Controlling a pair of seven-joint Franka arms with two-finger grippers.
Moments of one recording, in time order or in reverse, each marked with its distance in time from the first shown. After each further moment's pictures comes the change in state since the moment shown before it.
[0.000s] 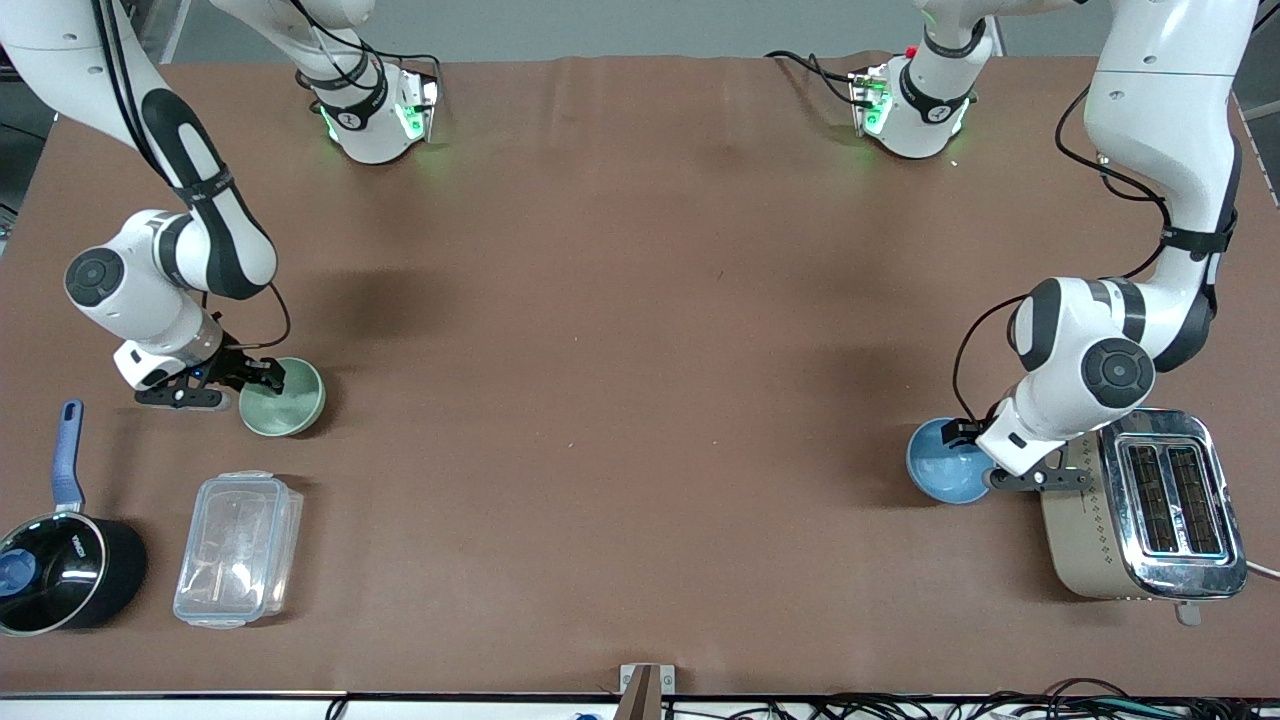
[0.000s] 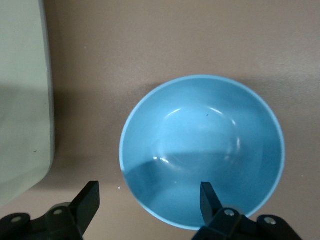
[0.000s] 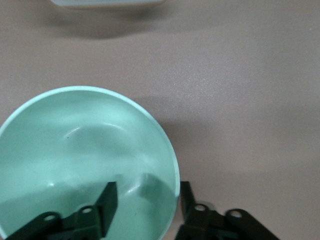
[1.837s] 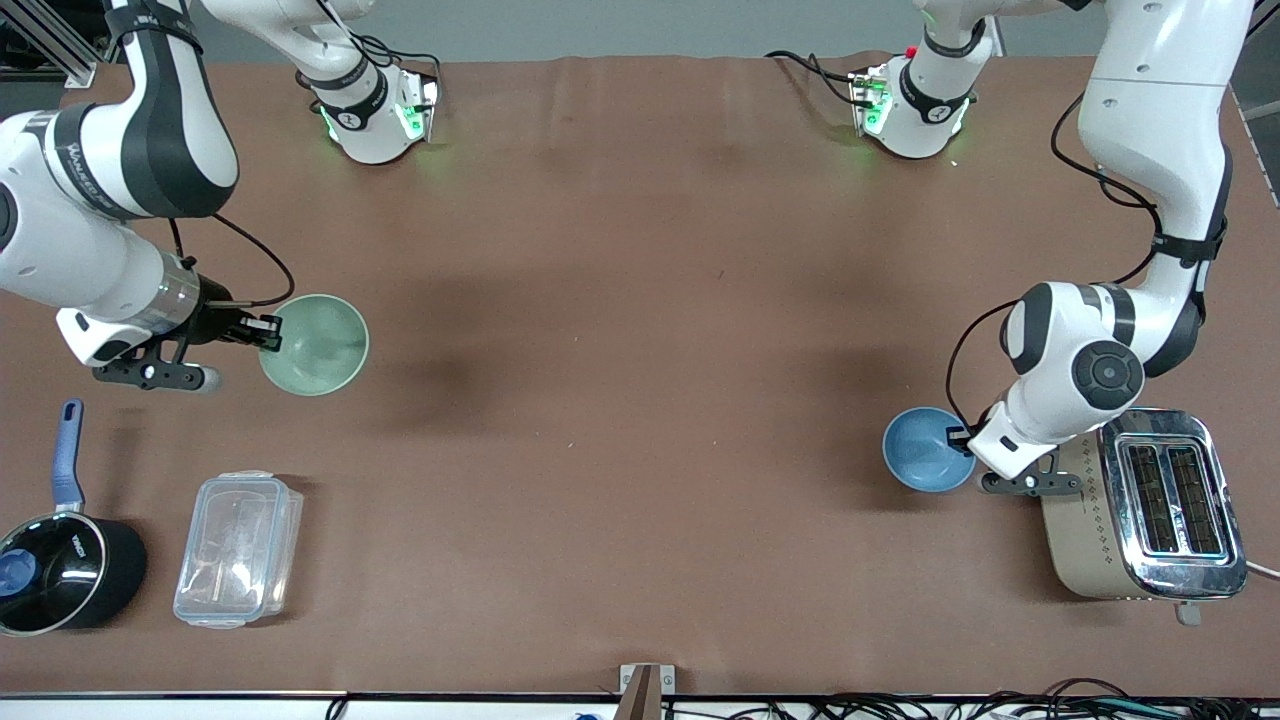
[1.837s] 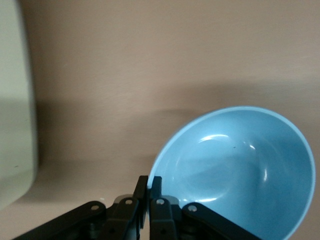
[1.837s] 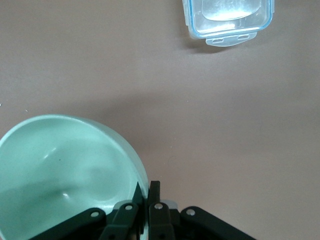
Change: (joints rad) left arm -0.026 -0.011 -0.030 0.014 0.001 0.009 -0.012; right arm 0.234 -0.260 0.024 0.413 0.065 -0.855 0.301
